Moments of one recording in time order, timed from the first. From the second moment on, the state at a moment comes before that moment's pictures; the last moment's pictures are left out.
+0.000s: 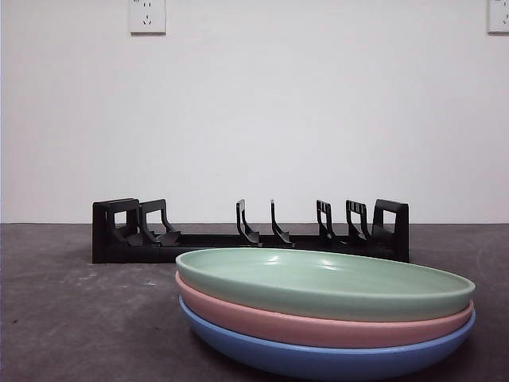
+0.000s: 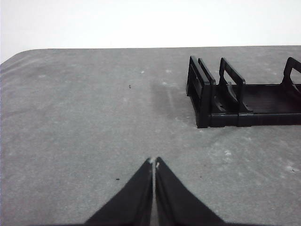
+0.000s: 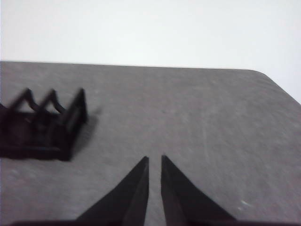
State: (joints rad) left arm -0.04 0.00 0.03 -0.18 0.00 0.01; right arm 0.09 0.10 0.24 -0.29 0.15 0.01
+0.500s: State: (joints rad) left arm -0.04 0.00 0.03 -0.18 0.00 0.01; right arm -0.01 0.01 0.03 -0.20 0.13 -0.01
